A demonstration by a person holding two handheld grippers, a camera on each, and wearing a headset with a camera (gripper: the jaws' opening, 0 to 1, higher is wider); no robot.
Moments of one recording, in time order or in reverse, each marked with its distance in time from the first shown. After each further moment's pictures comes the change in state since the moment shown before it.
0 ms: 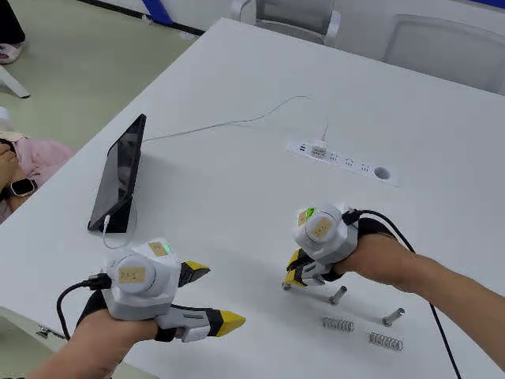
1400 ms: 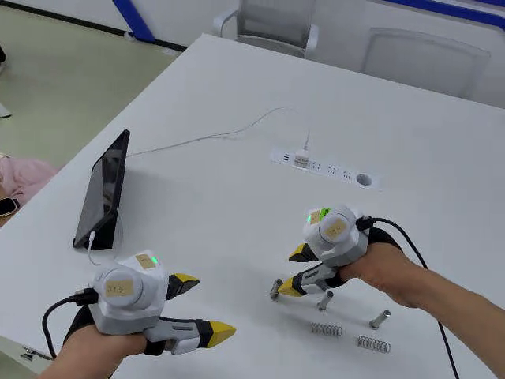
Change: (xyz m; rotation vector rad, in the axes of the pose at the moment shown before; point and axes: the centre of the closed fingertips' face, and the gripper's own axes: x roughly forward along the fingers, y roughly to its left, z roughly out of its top) left arm 0.000 -0.006 0.005 0.011 -0.004 -0.010; right arm -0.037 -0.014 -0.004 0.181 -0.168 -0.089
